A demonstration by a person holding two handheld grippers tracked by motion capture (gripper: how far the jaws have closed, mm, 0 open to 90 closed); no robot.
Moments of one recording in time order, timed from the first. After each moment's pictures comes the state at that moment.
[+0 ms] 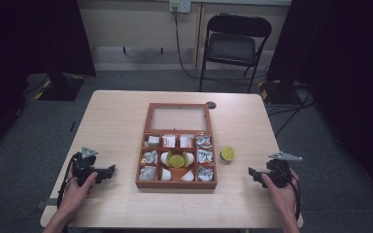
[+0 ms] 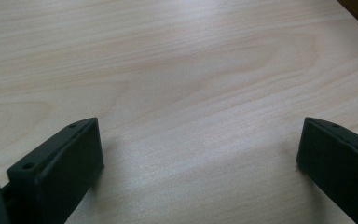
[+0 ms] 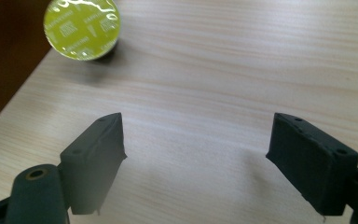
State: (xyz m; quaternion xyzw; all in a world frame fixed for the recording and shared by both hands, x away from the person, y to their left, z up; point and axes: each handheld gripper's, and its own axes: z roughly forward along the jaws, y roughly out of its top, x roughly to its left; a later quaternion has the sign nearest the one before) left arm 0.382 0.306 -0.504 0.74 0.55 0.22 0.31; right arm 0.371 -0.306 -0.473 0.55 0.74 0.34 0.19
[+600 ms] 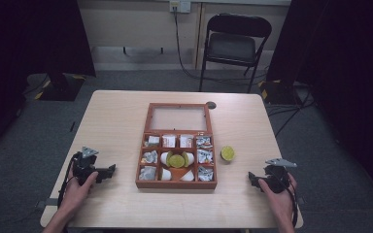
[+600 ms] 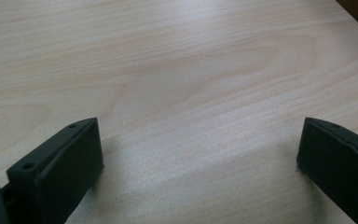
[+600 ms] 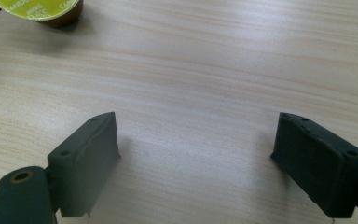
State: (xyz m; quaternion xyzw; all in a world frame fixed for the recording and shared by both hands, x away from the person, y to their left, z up) left arm 0.383 0.305 -0.504 0.74 0.55 0.23 0.32; right arm 0.364 -0.302 -0.496 0.56 0.74 0.30 0.24
